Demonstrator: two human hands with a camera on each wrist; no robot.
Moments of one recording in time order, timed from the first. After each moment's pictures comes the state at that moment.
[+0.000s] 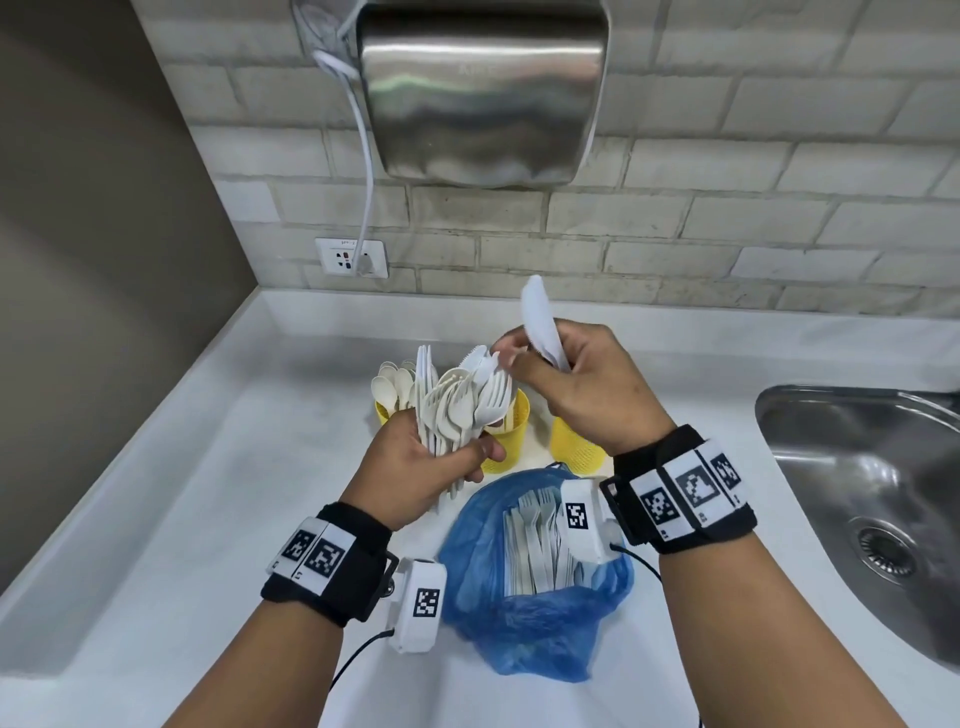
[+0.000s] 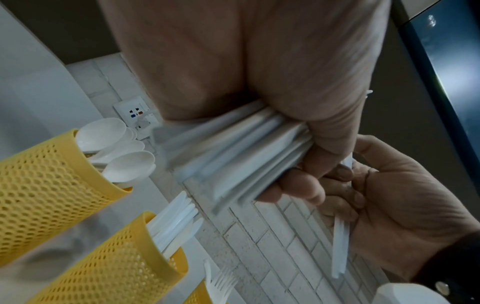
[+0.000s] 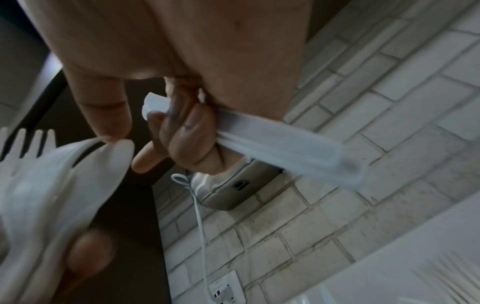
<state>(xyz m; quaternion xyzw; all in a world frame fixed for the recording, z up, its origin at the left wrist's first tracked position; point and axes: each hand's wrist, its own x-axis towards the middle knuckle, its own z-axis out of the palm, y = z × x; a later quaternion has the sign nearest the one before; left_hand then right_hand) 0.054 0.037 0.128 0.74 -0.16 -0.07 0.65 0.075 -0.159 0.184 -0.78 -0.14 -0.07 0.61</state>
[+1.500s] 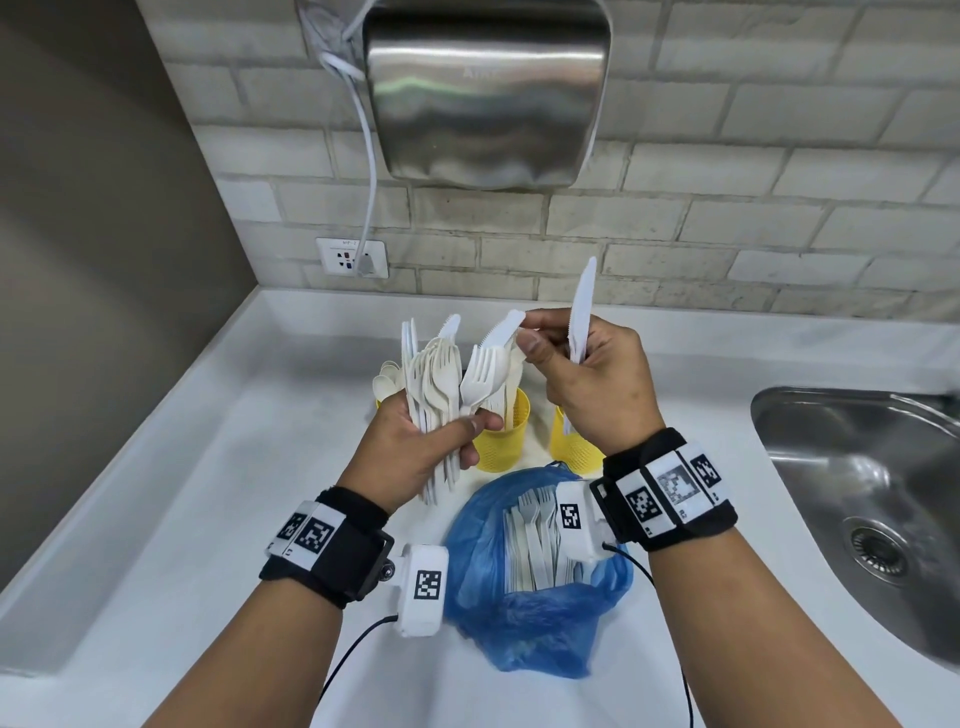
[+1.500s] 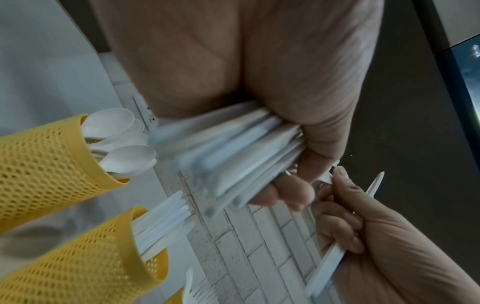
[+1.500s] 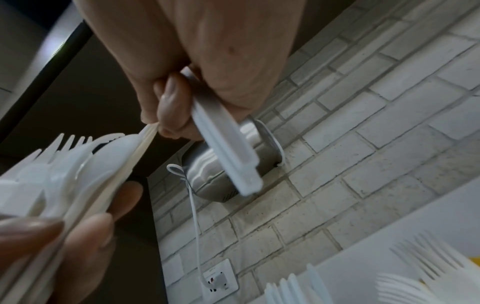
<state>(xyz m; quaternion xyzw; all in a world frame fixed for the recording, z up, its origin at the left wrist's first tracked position) 0.064 0.042 0.131 0.70 -0.11 -0.07 0.70 0.082 -0.157 0.167 -0.72 -0.09 -0.17 0.67</state>
